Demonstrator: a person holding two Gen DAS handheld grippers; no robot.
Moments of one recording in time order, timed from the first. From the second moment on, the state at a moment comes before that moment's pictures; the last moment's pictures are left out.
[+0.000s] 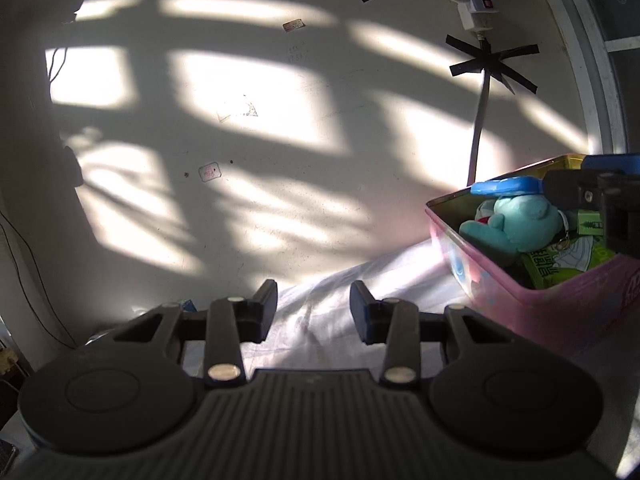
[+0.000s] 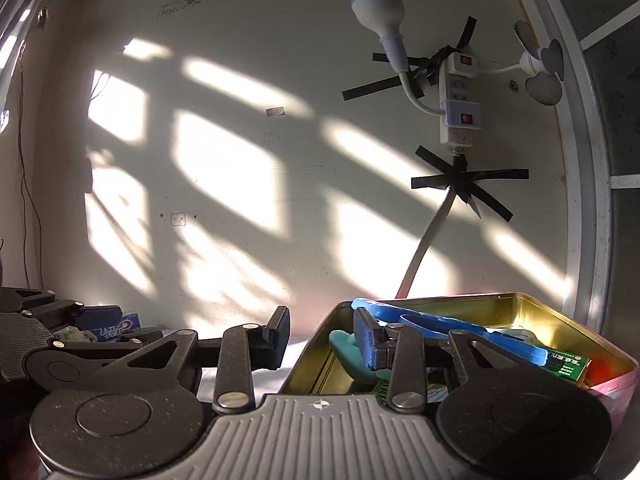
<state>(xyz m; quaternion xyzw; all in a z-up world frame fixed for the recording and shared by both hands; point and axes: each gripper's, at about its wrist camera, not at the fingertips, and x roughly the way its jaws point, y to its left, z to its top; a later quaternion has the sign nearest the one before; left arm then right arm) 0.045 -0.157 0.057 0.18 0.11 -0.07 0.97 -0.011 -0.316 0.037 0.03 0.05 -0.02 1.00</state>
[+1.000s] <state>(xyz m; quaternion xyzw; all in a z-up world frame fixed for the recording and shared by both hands) 0.117 0.101 0.024 -0.03 0.24 0.14 0.96 0.104 -0.125 0.012 -0.01 0.26 0.16 0.95</state>
